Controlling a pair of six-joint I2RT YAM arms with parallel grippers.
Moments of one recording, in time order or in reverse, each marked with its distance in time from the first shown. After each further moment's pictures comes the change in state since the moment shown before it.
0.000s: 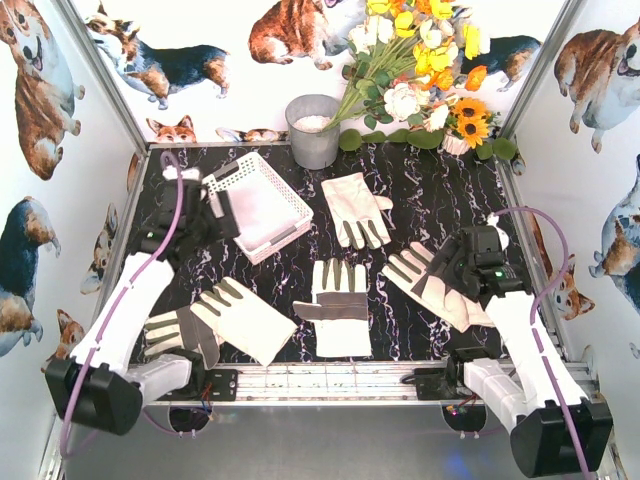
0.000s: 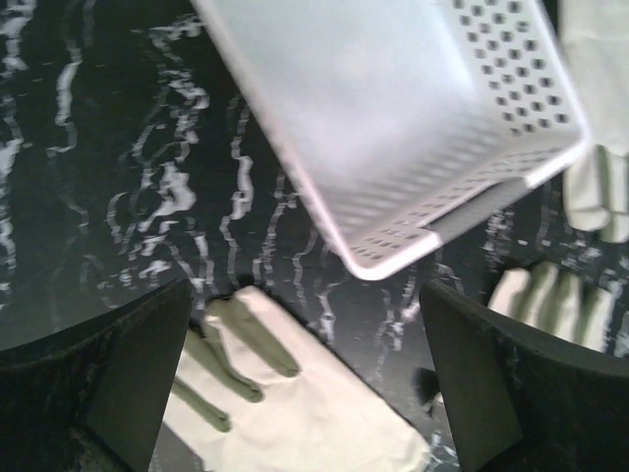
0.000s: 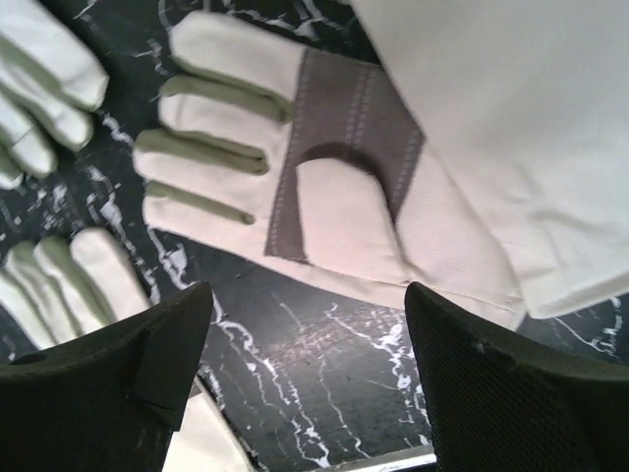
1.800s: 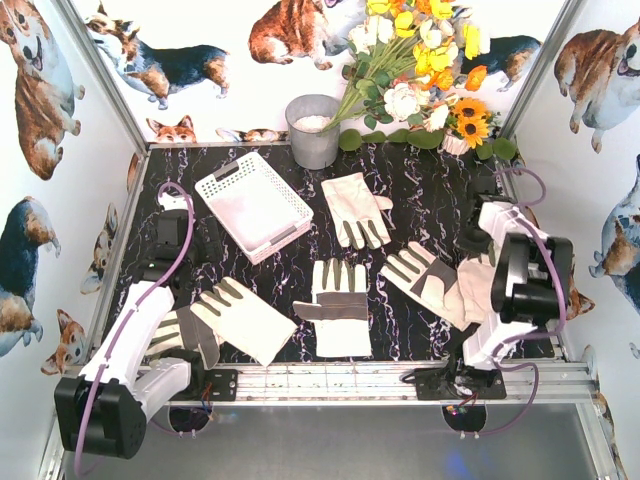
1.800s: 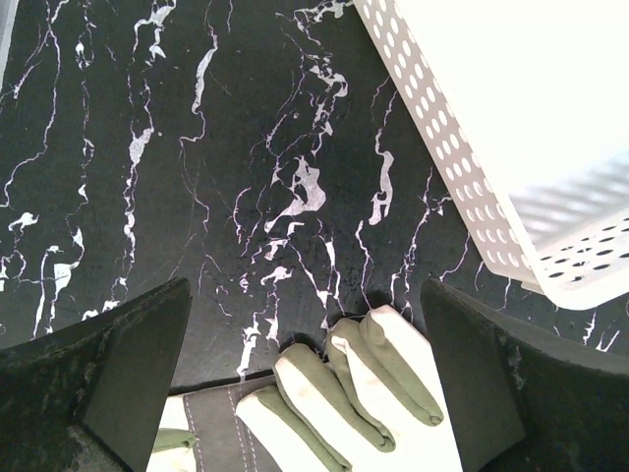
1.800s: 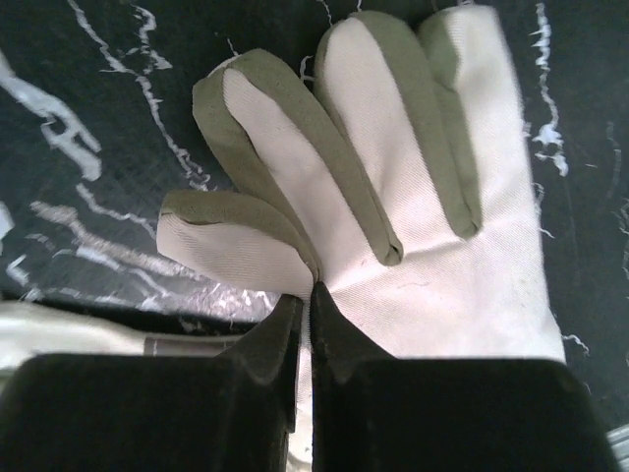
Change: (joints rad) left arm 0.127 -0.146 -0.350 0.235 -0.135 0.217; right arm -0.237 0.857 0.395 0.108 0.155 -0.322
